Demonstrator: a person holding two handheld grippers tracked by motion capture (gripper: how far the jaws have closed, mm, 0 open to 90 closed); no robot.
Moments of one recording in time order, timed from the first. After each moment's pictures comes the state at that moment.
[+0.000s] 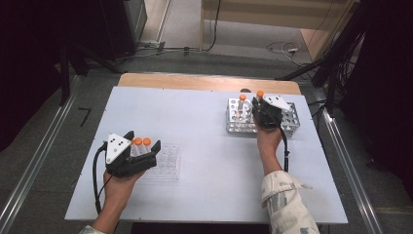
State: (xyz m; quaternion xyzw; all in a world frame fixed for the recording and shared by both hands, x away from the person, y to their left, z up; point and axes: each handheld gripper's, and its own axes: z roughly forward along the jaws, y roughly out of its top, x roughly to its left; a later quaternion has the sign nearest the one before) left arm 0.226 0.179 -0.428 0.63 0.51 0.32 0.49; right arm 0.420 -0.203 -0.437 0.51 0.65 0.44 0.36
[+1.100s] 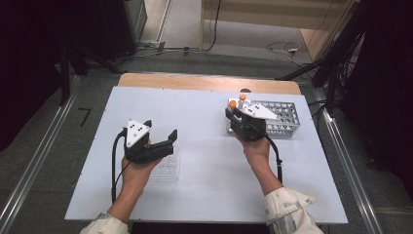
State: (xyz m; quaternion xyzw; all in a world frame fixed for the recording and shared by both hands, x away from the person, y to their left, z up) left arm 0.260 0.142 -0.409 0.64 0.50 0.30 0.50; right arm 0.354 -0.149 -0.409 0.38 0.73 0.50 0.27
